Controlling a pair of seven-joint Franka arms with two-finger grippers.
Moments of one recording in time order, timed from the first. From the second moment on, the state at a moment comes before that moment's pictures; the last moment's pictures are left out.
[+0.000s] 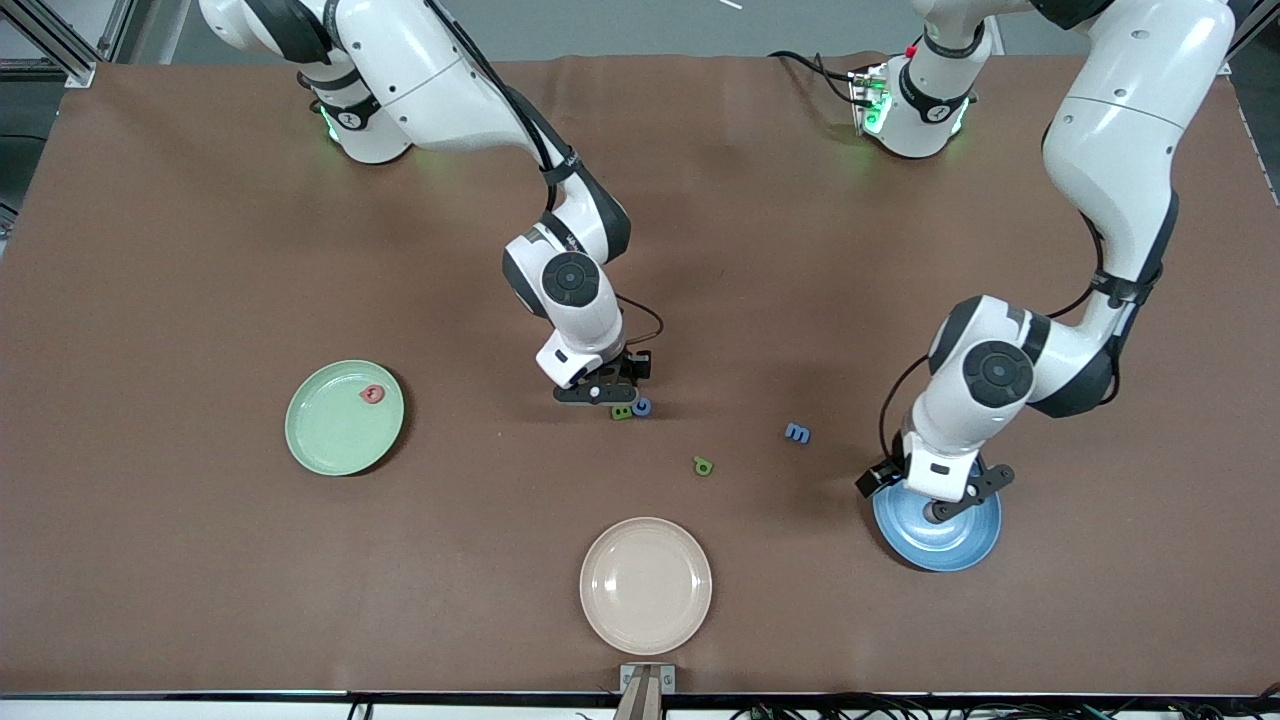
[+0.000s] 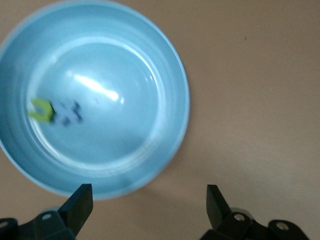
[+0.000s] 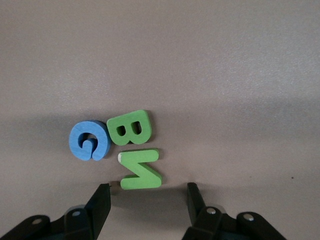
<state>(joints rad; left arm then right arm) 0.10 0.68 -0.43 -1.67 0.45 2.41 -1.11 0.75 0.76 -0.03 -1.64 0.08 2.50 0.70</state>
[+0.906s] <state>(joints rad) -0.04 0.73 -0.43 -1.75 0.45 2.41 -1.56 0.75 0.76 -0.05 -1.63 0.05 2.49 0.71</state>
